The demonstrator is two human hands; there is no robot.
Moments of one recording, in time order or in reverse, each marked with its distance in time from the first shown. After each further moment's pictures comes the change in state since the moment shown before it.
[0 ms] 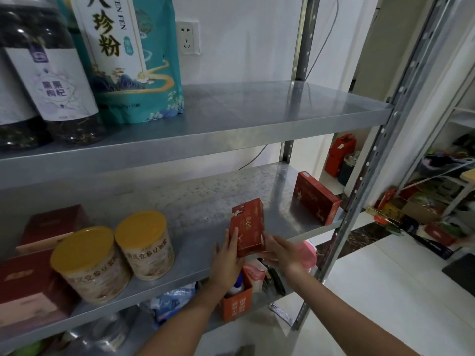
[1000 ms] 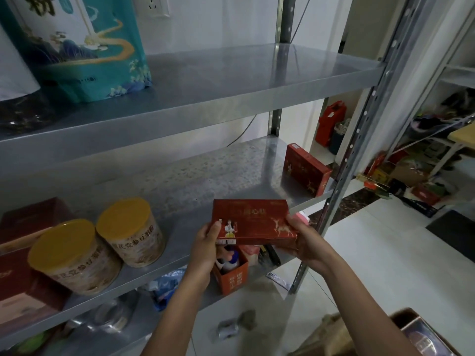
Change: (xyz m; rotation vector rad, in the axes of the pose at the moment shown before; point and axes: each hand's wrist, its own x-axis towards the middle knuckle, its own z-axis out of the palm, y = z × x) left_hand -0.046 0.036 -0.069 -1.082 0.086 -0.453; right_hand -0.026 -0.005 -0.065 0.272 -0.116 0.185
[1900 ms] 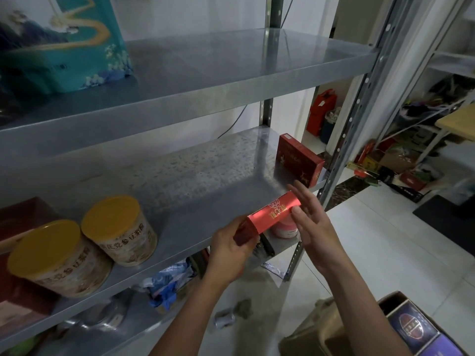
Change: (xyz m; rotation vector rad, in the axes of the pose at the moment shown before) left_hand -0.037 0.011 0.035 0.374 -0.209 0.447; right_hand -0.056 -0.022 0.023 -0.121 -0.004 -0.501
